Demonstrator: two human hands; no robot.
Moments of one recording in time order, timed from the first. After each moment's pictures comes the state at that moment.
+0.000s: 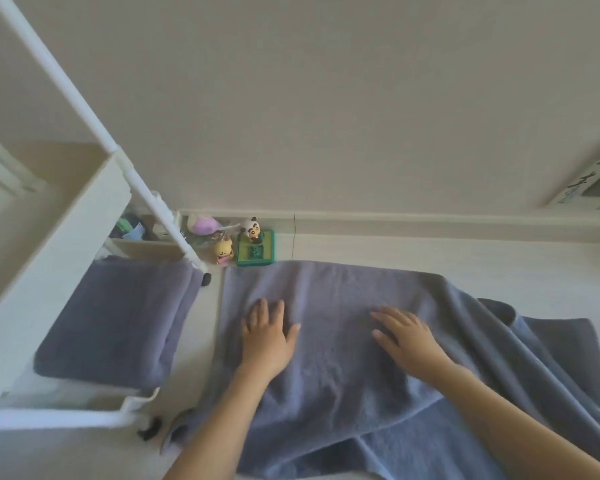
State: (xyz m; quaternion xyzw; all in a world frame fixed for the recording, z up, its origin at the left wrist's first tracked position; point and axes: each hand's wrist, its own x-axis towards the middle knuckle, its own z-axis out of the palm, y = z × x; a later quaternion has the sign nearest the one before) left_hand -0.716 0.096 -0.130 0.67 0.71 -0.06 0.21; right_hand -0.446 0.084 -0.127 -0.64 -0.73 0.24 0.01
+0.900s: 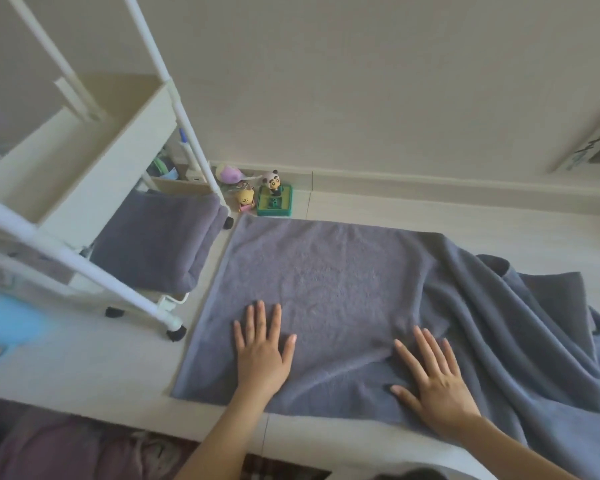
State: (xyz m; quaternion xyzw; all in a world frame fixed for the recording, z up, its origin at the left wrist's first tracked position) left_hand -0.730 -0.058 -0.171 0.66 0.74 -0.03 0.11; right_hand -0.415 -0.085 -0.161 -0.59 -0.80 0.08 0.00
